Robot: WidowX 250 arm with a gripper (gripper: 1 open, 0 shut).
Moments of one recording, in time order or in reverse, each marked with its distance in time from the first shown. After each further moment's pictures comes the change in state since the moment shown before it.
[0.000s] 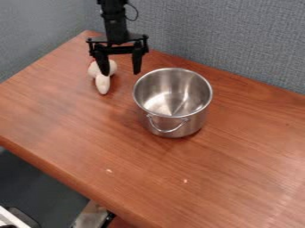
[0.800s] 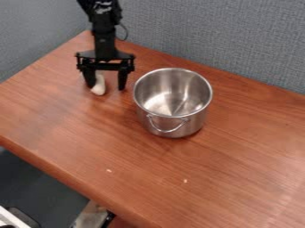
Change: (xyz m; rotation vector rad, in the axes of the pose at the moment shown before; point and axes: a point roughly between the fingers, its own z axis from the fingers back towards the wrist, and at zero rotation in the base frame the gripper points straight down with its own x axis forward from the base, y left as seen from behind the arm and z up) arm -0.005 0.036 -0.034 0.086 -0.021 0.080
